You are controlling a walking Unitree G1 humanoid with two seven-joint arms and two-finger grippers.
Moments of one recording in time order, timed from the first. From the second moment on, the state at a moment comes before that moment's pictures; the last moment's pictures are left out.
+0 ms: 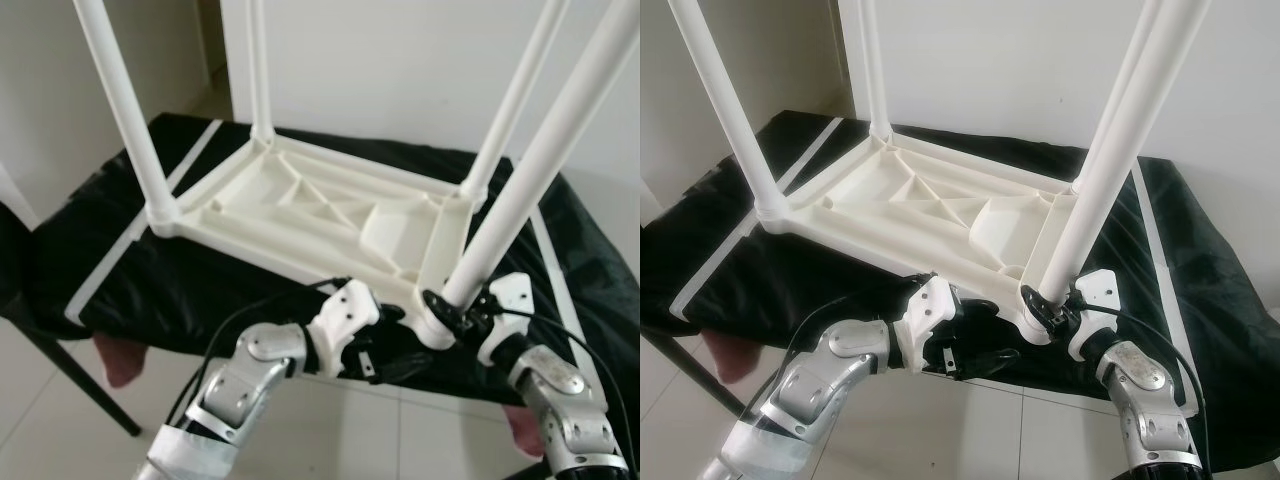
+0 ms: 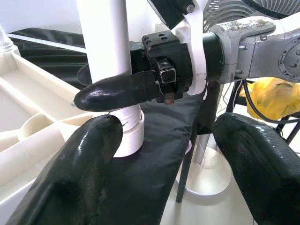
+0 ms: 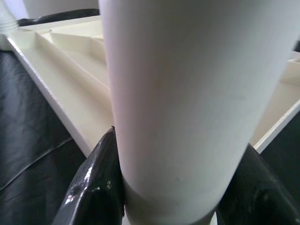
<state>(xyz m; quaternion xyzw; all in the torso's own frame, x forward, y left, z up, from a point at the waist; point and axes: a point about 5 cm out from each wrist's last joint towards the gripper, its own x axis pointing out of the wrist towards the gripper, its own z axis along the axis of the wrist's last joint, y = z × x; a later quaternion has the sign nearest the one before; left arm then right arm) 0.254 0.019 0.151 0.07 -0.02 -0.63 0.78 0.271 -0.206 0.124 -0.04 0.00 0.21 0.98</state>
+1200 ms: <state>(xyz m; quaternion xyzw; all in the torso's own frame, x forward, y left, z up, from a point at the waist) 0.253 0.018 0.152 0.07 -0.02 -0.63 0.77 0.264 -0.167 0.121 0.03 0.01 -0.16 0.99</state>
